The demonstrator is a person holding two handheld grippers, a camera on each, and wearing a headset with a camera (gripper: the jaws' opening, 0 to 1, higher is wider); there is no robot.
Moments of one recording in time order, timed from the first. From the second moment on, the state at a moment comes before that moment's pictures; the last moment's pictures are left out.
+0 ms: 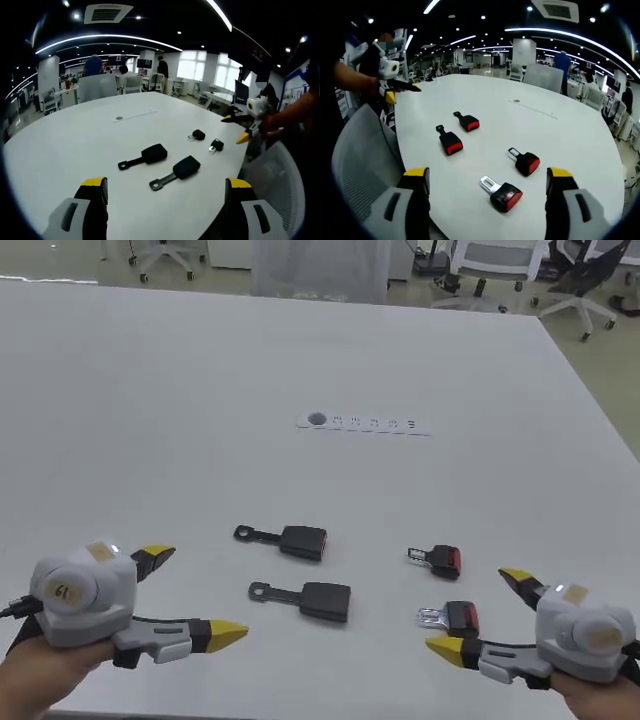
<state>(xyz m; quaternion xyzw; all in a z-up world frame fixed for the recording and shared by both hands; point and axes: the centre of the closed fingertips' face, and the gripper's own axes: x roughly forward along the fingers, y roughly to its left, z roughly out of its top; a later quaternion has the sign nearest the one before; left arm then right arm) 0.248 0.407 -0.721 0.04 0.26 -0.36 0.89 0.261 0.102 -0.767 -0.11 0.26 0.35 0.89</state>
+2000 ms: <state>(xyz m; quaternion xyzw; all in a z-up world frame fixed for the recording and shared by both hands) 0.246 0.413 -0.721 0.04 0.26 -0.36 0.90 0.257 0.107 -0.772 -0.13 0.27 0.37 0.88</state>
